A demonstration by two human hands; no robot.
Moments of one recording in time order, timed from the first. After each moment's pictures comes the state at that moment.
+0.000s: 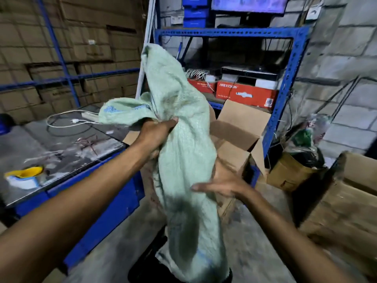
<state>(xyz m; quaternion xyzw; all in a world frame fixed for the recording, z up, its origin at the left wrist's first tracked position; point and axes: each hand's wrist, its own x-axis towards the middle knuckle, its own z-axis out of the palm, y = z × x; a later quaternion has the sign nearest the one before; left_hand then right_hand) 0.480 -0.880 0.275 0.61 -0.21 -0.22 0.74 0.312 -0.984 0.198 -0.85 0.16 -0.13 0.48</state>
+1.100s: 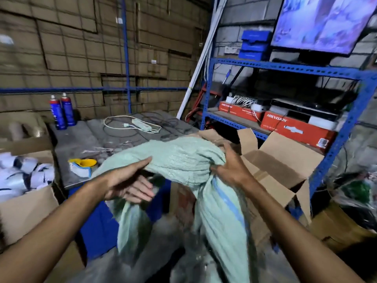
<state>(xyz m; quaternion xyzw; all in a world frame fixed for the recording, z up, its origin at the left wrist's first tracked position) 0.569 -0.687 0.233 0.76 -0.12 -0.39 0.51 0.443 -0.936 0.254 -0.89 0.12 -0.23 0.36</state>
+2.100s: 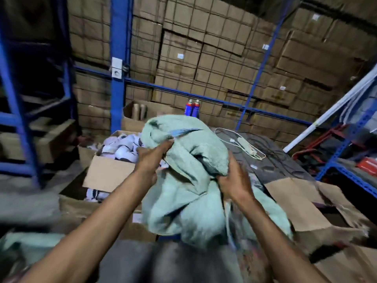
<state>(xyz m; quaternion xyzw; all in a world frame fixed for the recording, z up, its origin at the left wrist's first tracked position) 0.602 -0.470 0.234 0.47 0.11 0.14 0.86 0.610 -0.676 0.230 -0.94 -0.07 -0.20 0.29</state>
